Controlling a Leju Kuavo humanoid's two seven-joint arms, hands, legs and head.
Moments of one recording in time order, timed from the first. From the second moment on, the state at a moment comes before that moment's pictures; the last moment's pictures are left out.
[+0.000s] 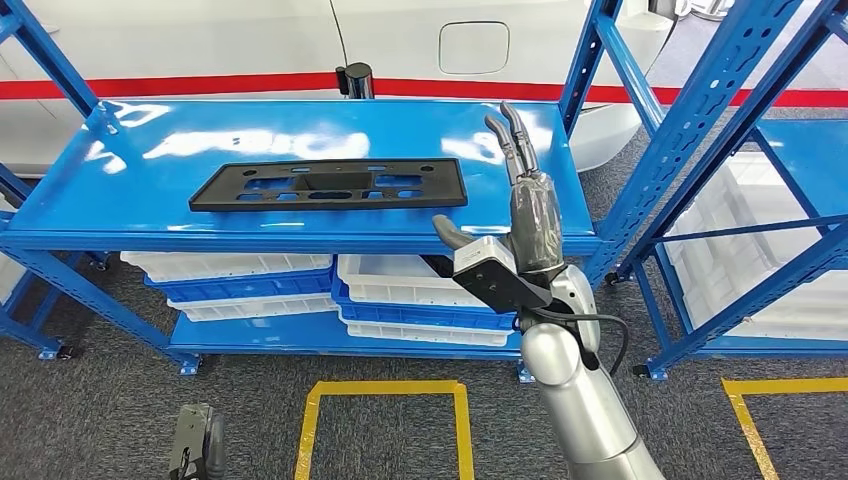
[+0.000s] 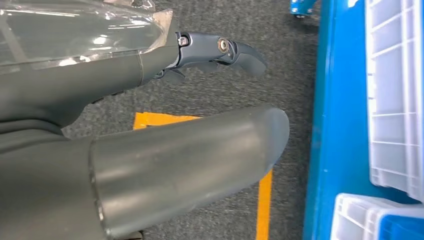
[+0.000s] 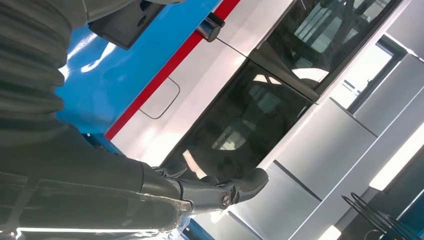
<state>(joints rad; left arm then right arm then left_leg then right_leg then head) -0.21 -0.14 0.42 -0.26 -0.48 0.14 -0.52 -0.34 0.04 0.32 -1.31 0.66 -0.23 -0.29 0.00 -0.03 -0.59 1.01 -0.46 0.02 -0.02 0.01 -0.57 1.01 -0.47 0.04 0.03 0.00</state>
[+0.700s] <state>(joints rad) -0.18 -0.12 0.47 -0.25 -0.46 0.16 -0.54 -0.39 0.05 0.35 -1.28 0.65 -0.21 -0.30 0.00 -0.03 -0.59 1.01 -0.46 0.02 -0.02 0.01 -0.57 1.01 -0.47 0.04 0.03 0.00</state>
